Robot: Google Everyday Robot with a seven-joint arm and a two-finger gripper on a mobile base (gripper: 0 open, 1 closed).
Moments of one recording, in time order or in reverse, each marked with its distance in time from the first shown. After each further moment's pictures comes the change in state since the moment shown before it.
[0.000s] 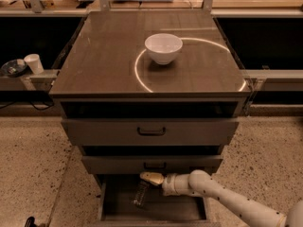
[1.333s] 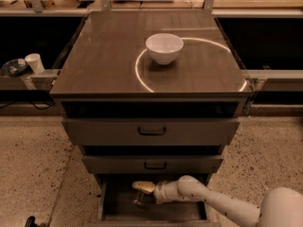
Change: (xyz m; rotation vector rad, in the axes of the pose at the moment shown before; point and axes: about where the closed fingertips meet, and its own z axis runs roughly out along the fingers) arm -0.032 0.036 0.059 -0.044 -0.083 0.028
